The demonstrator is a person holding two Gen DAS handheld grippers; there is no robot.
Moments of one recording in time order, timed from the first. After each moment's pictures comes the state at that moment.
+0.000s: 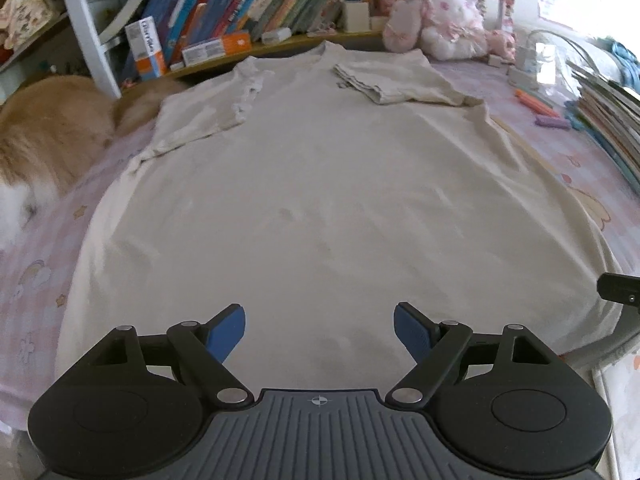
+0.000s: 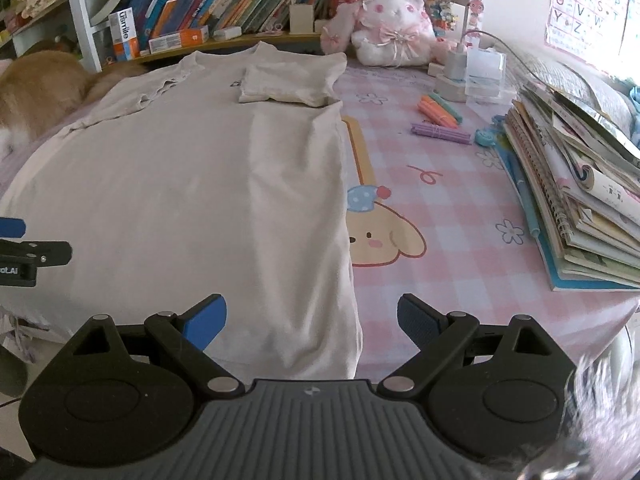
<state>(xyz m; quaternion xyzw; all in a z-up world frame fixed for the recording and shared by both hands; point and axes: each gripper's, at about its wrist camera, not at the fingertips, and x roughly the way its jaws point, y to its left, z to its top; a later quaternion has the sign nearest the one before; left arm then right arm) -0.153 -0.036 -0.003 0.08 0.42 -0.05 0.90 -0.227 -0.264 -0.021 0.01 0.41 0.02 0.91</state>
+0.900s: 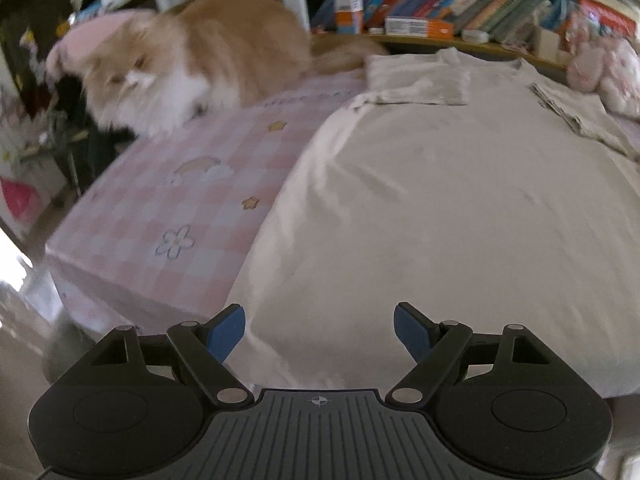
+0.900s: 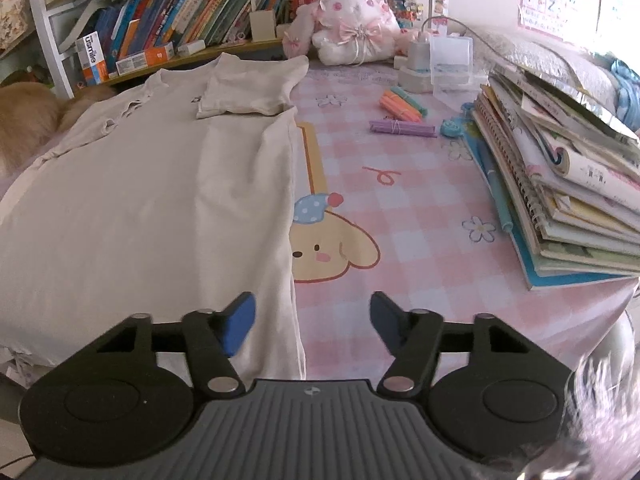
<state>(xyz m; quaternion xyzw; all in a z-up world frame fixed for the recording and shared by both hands) -0.190 0.099 -0.012 -0.02 0.44 0.15 0.89 -0.218 -0.300 -0.030 0.06 0.40 0.00 0.91</state>
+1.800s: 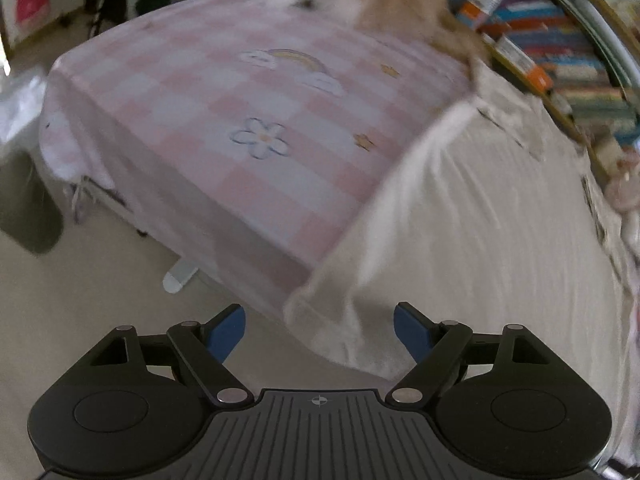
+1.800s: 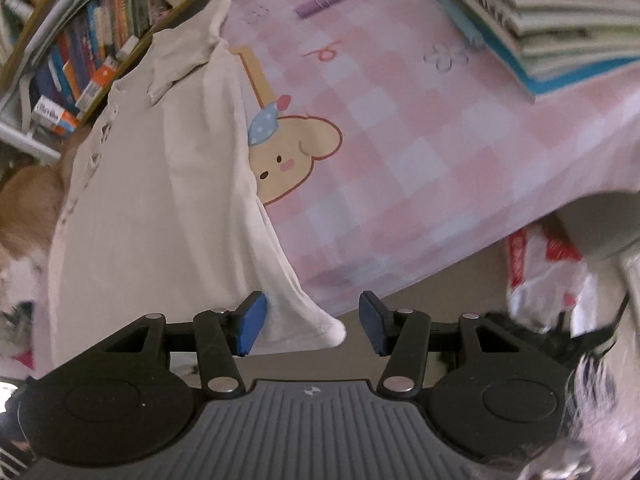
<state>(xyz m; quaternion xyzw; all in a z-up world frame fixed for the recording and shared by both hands) -0.213 0.213 -0.040 -0.29 0.46 0.16 0.82 -0.219 -0.353 -0.061 0.32 0.51 0.01 0.80</state>
